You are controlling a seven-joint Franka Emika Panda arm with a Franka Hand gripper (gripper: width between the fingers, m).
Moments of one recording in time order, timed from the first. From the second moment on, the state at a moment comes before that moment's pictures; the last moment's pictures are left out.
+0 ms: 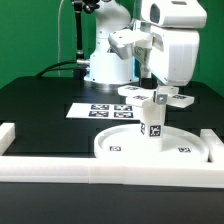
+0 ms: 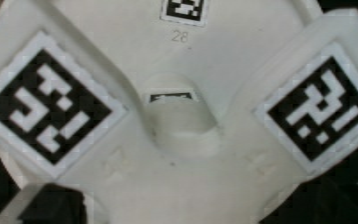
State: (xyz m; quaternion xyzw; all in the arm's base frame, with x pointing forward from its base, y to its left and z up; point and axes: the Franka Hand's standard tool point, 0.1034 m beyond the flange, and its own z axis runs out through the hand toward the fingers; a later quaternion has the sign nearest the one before) arm 0.562 0.035 0.102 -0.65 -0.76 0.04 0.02
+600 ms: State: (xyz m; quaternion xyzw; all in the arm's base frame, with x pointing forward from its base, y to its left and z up) arm 0.563 0.033 0.102 -0.67 -0.74 0.04 0.01
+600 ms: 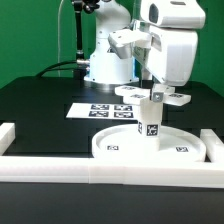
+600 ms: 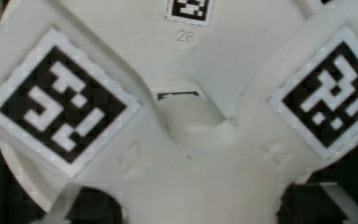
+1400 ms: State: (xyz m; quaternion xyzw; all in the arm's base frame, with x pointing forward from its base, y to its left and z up) arm 0.557 0.028 0.103 -0.91 -0.41 0.05 0.01
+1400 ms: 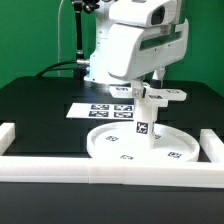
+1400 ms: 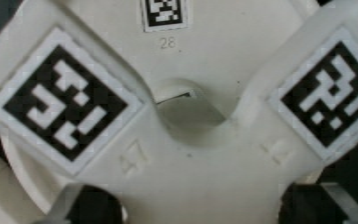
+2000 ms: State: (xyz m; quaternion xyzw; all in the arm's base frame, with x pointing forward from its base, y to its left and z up) arm 0.556 0.036 0.104 -0.99 -0.15 0.05 0.02
